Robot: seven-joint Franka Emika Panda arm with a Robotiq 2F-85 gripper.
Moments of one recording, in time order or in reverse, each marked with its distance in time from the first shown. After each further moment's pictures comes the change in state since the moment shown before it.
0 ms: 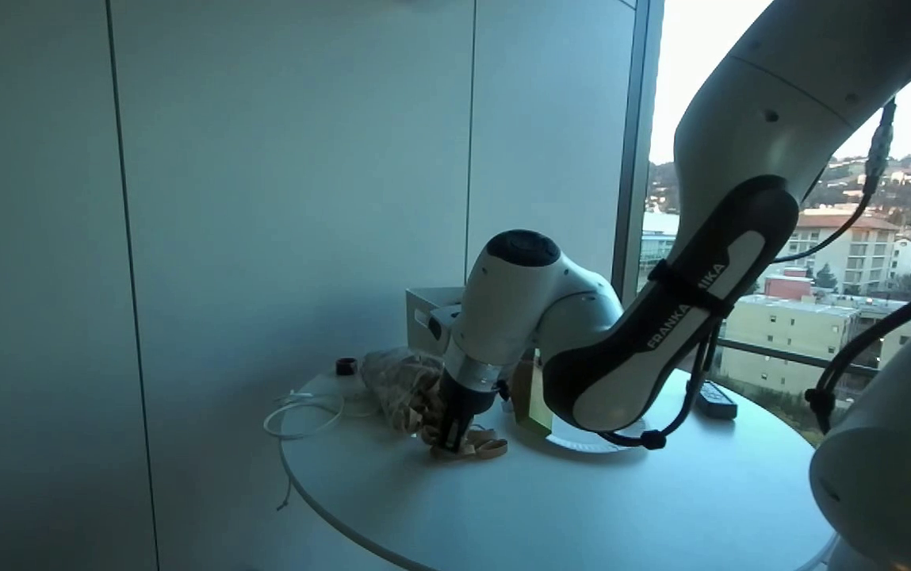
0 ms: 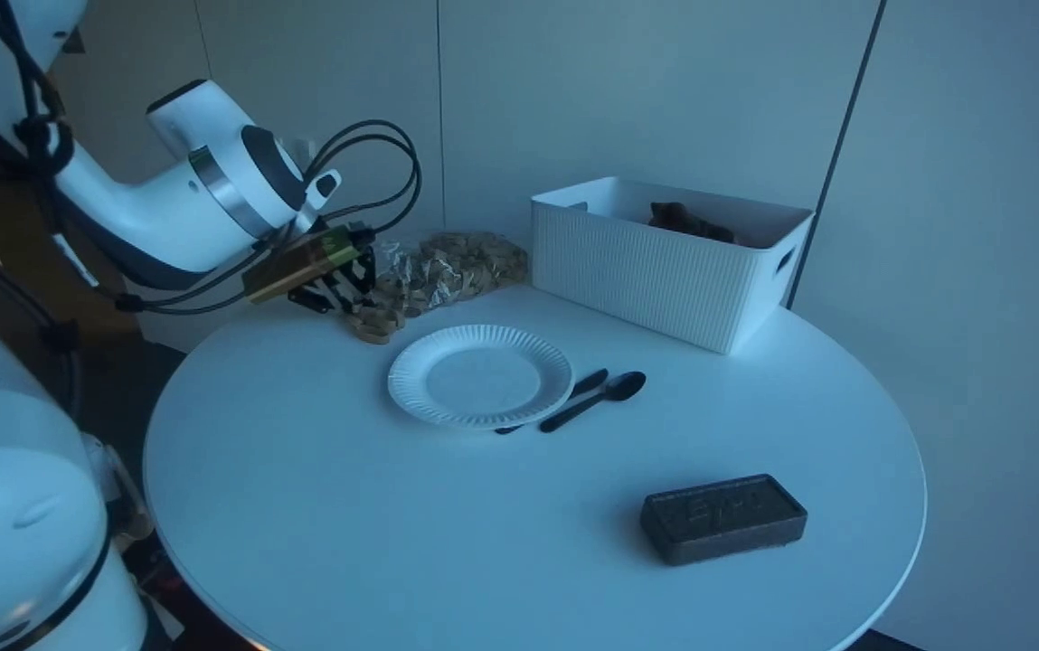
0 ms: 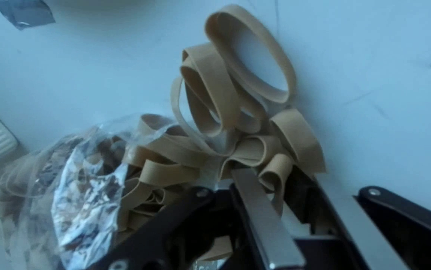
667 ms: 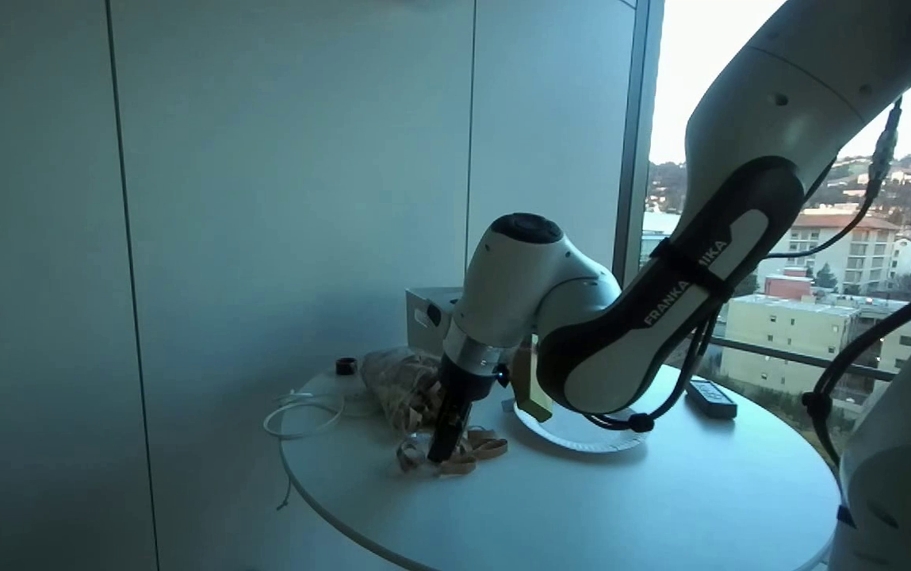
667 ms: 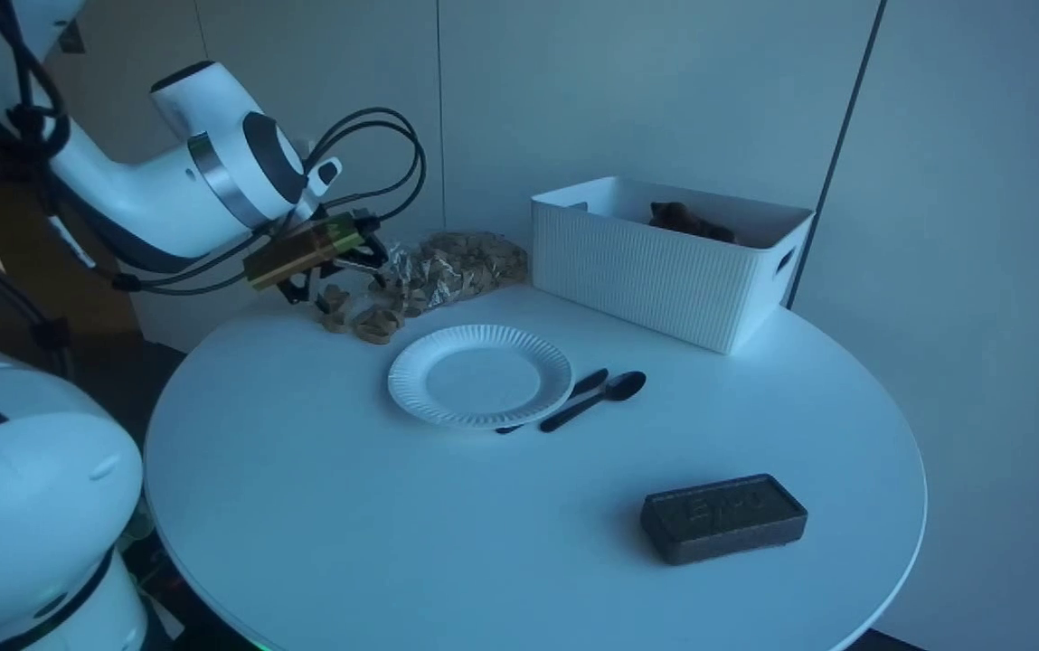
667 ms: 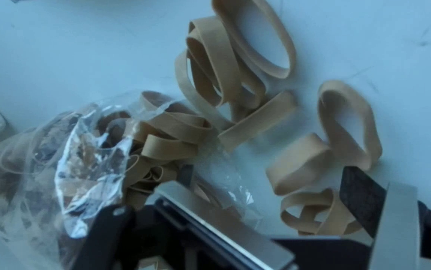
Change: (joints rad) arm 0.219 -0.006 -0.222 0.008 0.071 -0.027 -0.128
